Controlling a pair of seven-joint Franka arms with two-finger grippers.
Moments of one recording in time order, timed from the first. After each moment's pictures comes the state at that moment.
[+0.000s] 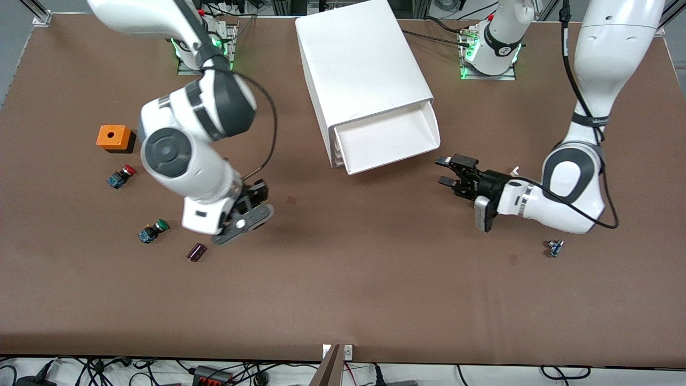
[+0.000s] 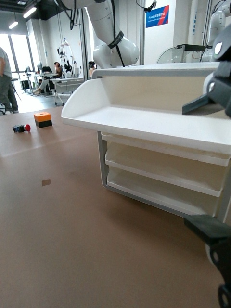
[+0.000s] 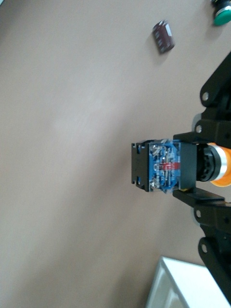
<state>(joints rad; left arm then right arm) -0.01 0.57 -0.06 -1.62 -0.92 1.51 0.81 0.44 0.61 0.05 -1.18 0.03 1.80 -0.13</state>
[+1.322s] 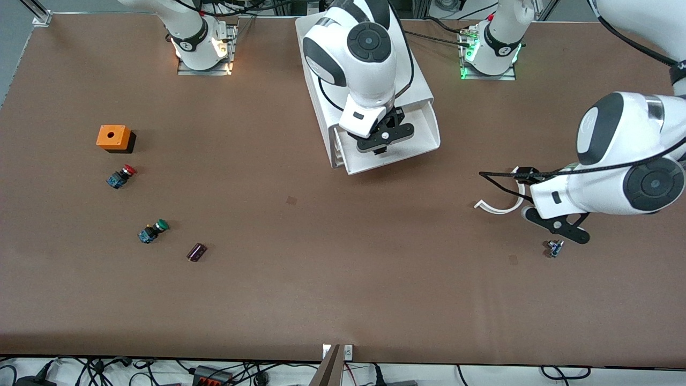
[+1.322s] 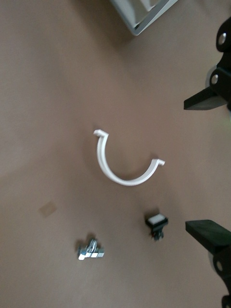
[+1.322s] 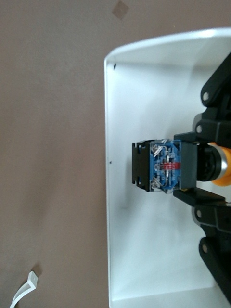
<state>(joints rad) -0.08 0.49 -0.08 -1.25 0.11 1.44 0.28 0.86 0.73 0.05 -1.04 0.08 1.81 0.60</state>
